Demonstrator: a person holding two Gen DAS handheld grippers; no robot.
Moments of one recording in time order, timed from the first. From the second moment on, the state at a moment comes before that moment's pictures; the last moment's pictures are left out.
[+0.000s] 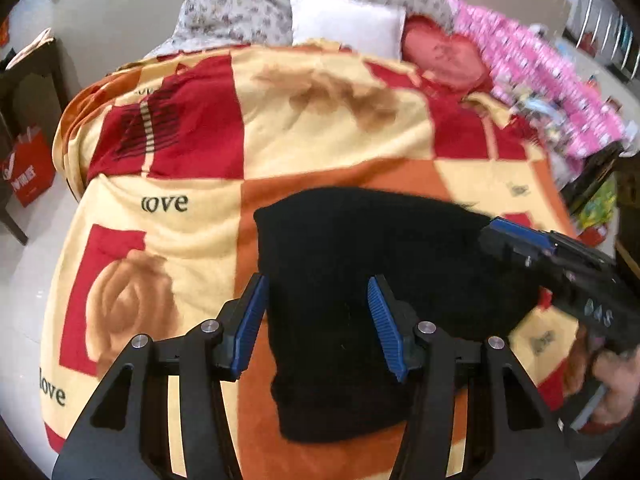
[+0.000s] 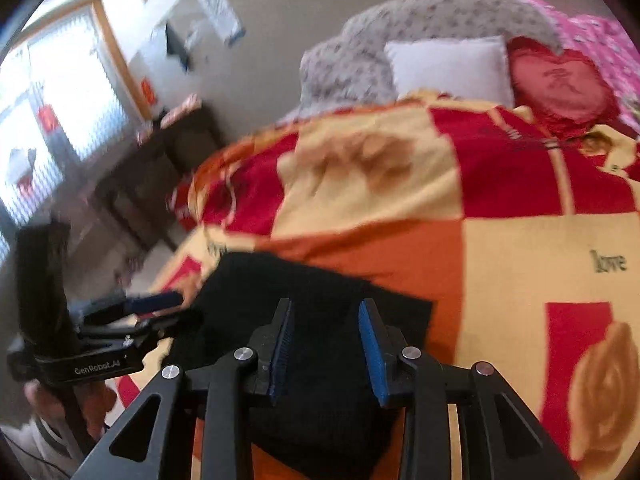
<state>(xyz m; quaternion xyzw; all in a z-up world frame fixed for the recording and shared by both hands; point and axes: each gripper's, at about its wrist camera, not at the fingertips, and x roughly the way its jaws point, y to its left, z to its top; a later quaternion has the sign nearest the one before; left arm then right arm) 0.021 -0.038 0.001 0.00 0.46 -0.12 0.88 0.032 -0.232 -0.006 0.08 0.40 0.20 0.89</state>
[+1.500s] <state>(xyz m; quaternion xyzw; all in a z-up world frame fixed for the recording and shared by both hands) -0.009 -0.027 -0.029 -0.06 0.48 -0.12 0.86 -0.030 -0.243 -0.035 0.06 0.45 0.14 0.88</state>
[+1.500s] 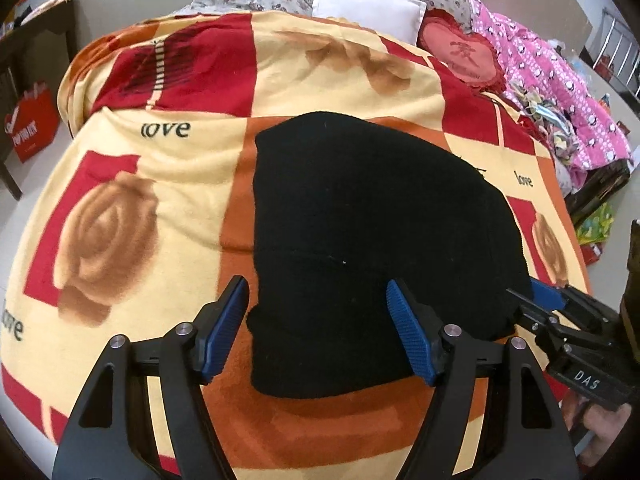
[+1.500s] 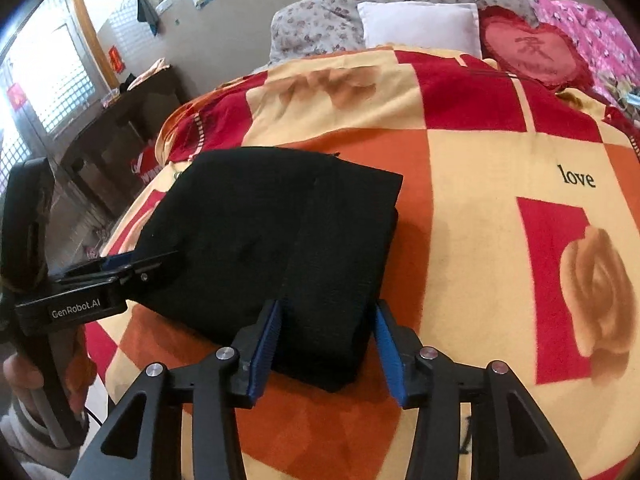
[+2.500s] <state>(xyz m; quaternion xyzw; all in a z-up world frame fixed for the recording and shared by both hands) 0.003 -0.009 -0.008 -0.08 0.50 -0.14 0.85 -0.017 -0.283 -0.034 0.20 0.45 0.17 0.85</state>
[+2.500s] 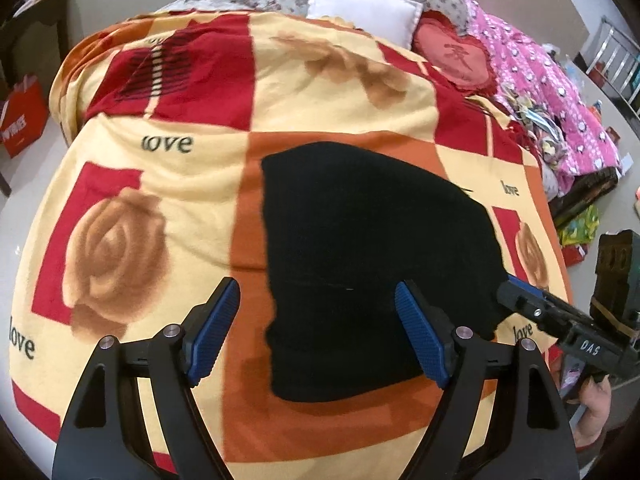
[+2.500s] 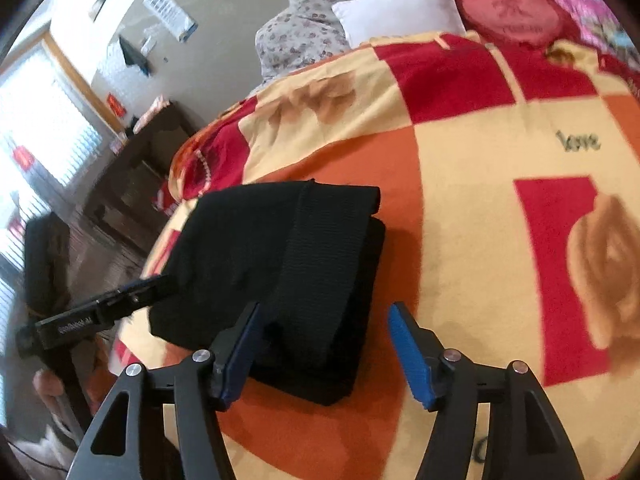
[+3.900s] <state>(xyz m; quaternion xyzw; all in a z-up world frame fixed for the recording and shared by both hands) 0.077 -0.041 0.008 -0.07 0.47 -0.20 0.86 0.064 -0.259 0.004 0.14 0.38 0.19 0.89</state>
